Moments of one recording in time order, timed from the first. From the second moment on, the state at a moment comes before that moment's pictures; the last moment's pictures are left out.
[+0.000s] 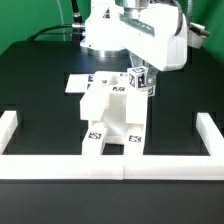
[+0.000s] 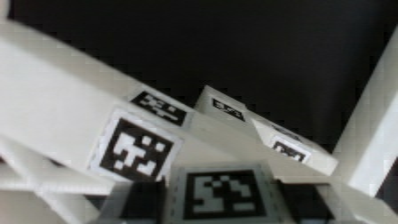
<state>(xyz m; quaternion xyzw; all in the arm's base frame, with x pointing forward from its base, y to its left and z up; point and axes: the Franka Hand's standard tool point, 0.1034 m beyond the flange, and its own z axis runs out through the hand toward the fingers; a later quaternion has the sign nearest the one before) 0.598 0.021 0.114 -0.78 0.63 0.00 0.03</state>
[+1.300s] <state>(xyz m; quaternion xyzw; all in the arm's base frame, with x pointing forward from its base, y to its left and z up) 0.599 0.038 0.113 -0.52 0.85 0.03 0.04</state>
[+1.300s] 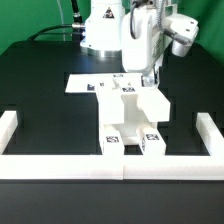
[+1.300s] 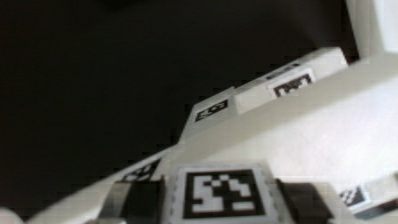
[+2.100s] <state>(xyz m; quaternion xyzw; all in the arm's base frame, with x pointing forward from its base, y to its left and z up) 0.594 0.037 0.114 -0.65 0.76 0.05 0.04</state>
